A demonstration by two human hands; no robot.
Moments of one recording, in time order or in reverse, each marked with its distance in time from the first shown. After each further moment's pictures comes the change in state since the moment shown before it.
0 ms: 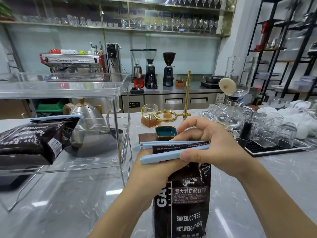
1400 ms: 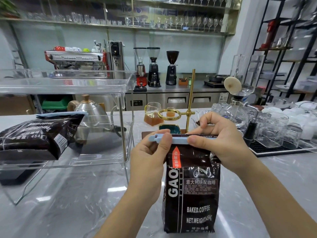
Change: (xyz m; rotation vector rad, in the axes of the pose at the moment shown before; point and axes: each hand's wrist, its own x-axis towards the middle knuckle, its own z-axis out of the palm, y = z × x) left_hand 0.004 0.001 0.008 -0.358 0.212 0.056; right_hand 0.005 0.015 -0.005 0.112 0.214 -0.016
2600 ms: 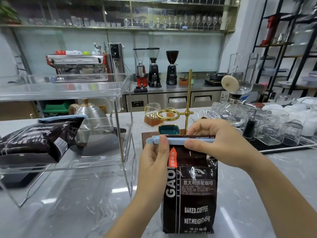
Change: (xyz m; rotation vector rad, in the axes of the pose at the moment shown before) left_hand -0.005 -0.023 0.002 0.214 -0.035 0.076; right_hand -0.003 -0.010 -0.014 -0.510 -0.108 -0.017
